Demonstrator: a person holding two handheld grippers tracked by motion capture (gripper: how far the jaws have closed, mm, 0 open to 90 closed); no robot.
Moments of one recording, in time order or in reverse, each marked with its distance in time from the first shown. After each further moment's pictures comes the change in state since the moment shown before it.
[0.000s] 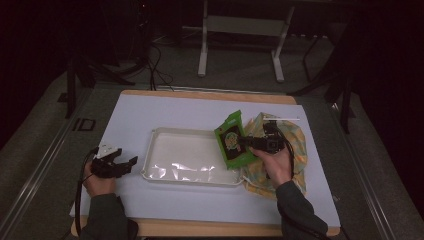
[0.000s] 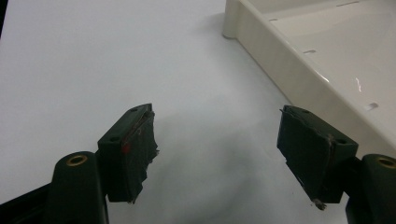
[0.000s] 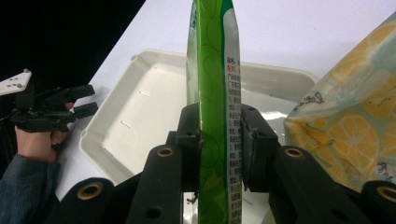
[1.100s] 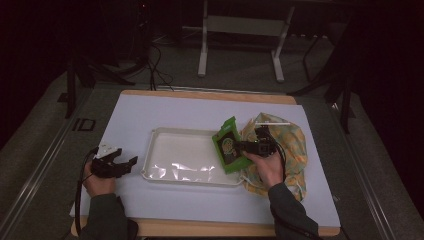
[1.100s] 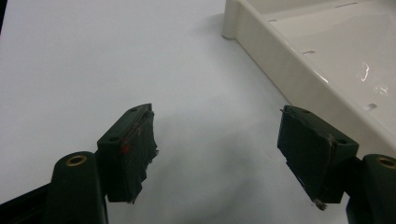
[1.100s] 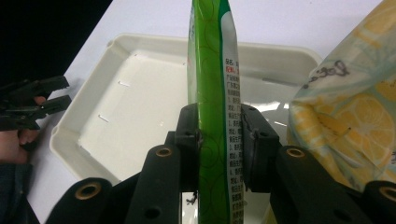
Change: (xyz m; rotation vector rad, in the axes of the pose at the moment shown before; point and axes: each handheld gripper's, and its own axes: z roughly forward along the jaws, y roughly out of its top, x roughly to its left) left arm 0.001 0.000 0.000 -0.001 -0.003 -0.001; right arm -0.004 -0.013 0.027 0.037 -0.054 0.012
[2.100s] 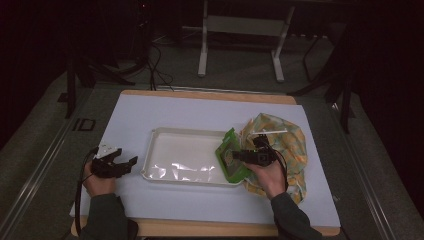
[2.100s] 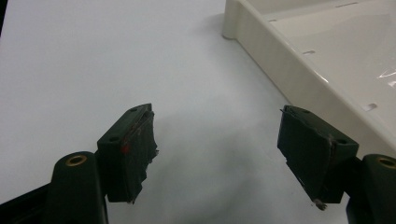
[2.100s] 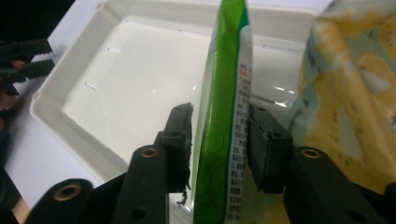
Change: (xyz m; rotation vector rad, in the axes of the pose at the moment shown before) left arm 0.000 0.000 0.000 0.000 0.001 0.000; right arm 0.007 -0.023 -0.004 0.059 -0.049 -0.070
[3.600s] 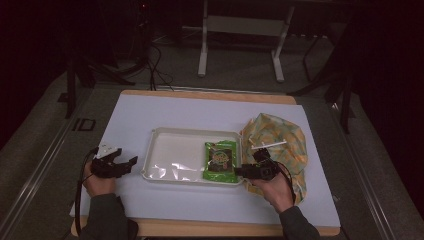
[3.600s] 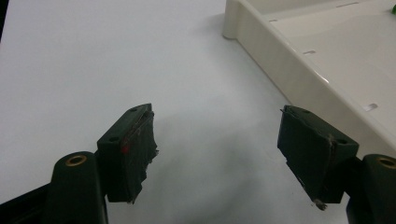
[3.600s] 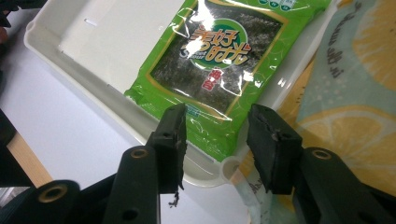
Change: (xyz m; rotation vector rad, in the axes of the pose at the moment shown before) left arm 0.000 0.000 0.000 -0.002 0.002 0.000; right arm 0.006 -0.031 -0.010 0.114 0.005 -0.088
